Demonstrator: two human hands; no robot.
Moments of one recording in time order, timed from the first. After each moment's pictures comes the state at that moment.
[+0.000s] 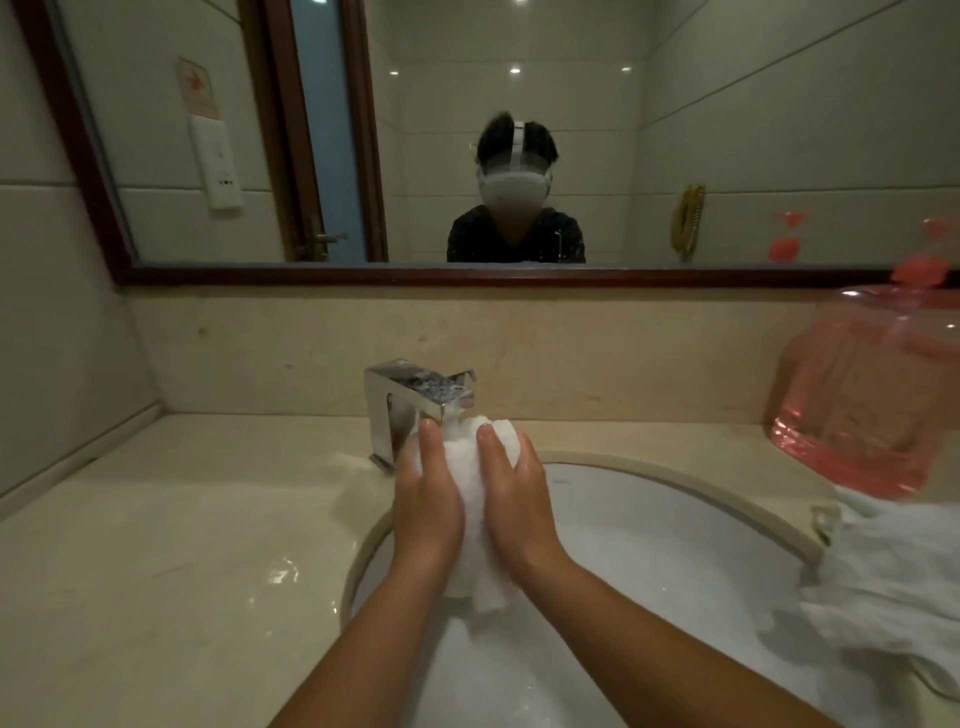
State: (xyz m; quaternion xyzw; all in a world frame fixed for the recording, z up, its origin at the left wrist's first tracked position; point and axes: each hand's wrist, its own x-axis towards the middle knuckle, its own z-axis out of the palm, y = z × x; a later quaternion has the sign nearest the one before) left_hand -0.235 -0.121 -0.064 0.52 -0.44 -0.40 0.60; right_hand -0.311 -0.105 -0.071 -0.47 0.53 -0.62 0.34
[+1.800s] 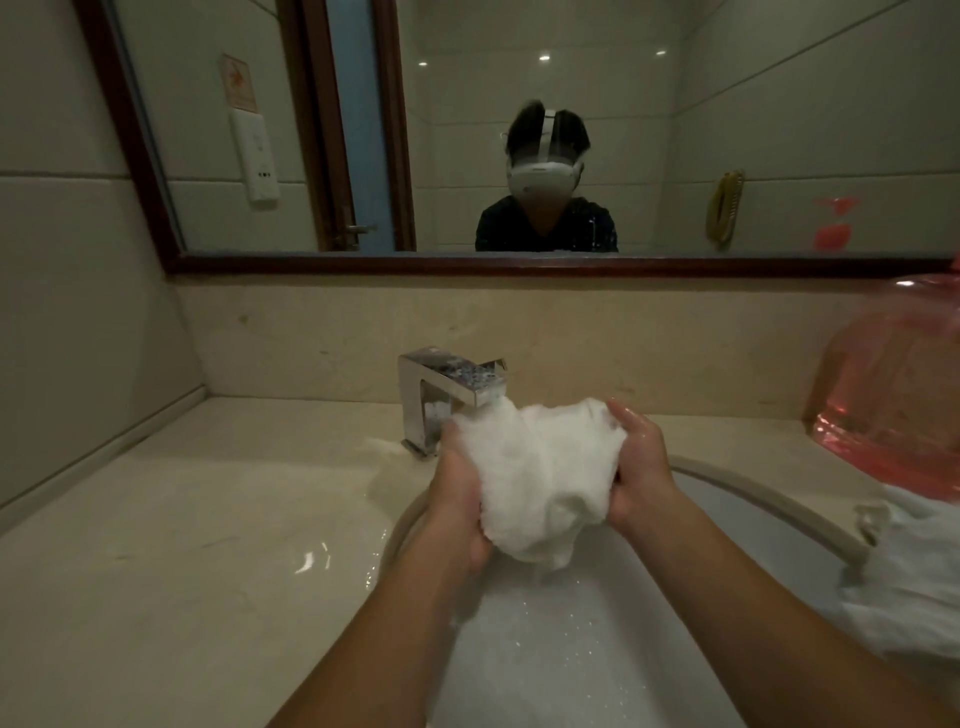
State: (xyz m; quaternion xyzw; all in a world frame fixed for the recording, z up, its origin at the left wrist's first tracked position) left_hand -0.230 -0.117 -0.052 0.39 -0.31 -0.70 0.51; right_hand -0.385 -0.120 -0.049 -0.17 0.40 -0.66 0.61
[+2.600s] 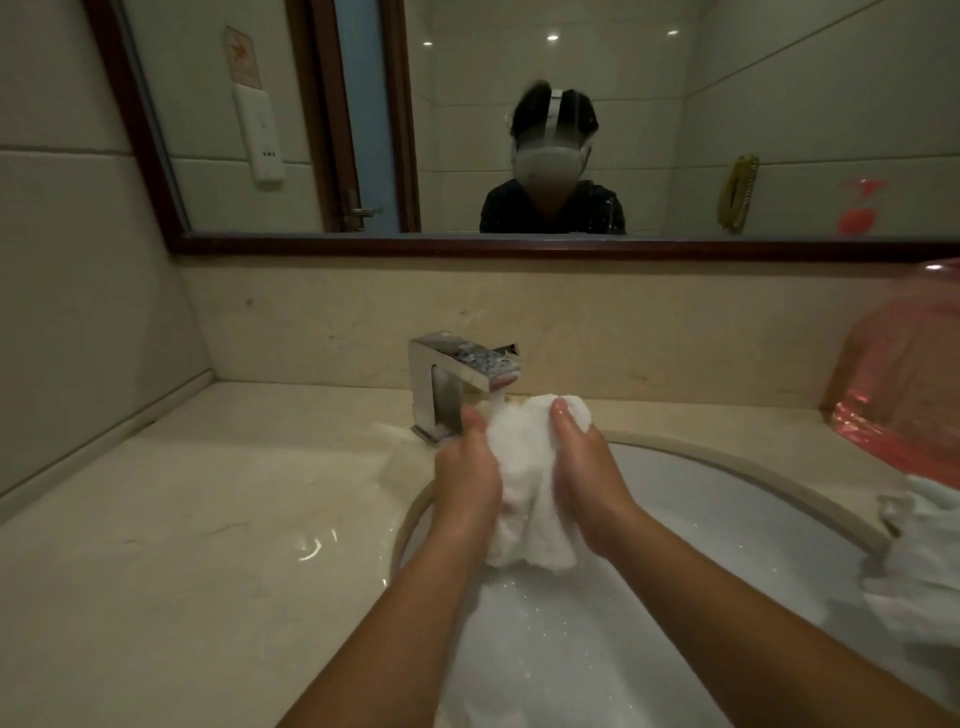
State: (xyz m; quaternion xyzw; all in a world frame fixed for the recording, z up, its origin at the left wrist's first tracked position) left_hand -0.225 -0.115 -0.058 0.56 -0.41 -0.48 0.54; right_hand -0.337 -0.116 -0.071 -0.41 0.56 -0.57 0.43
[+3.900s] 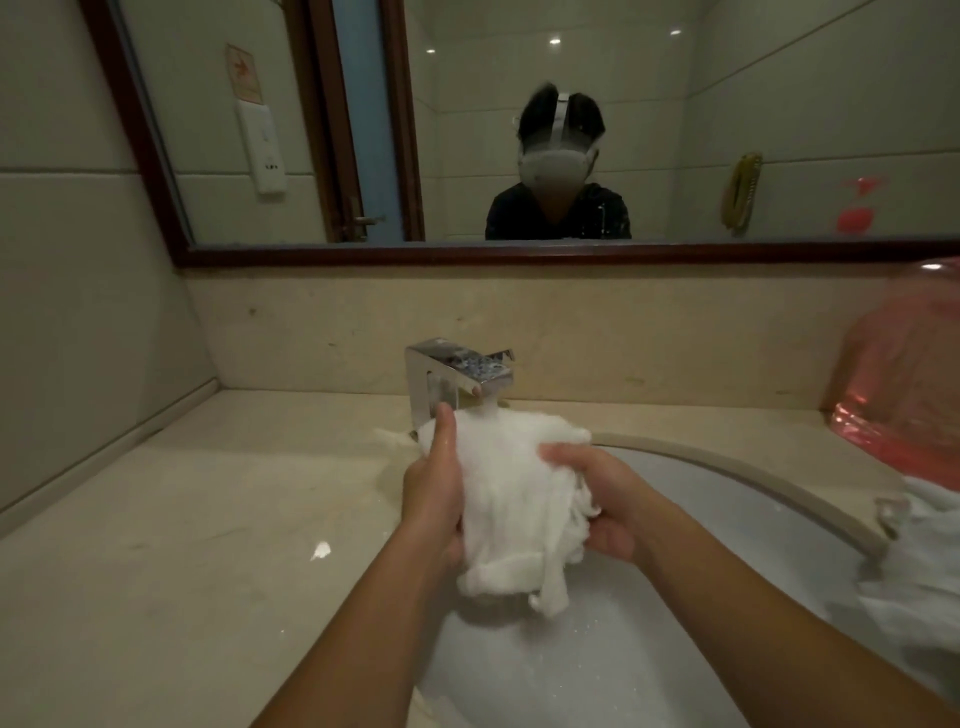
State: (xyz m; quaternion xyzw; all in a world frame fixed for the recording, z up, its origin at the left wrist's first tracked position) left_hand -0.205 -0.119 -0.070 0.51 -0.31 -0.61 0.52; right_hand -0.373 -0.105 -0.069 -0.32 0.50 -0.46 0.66
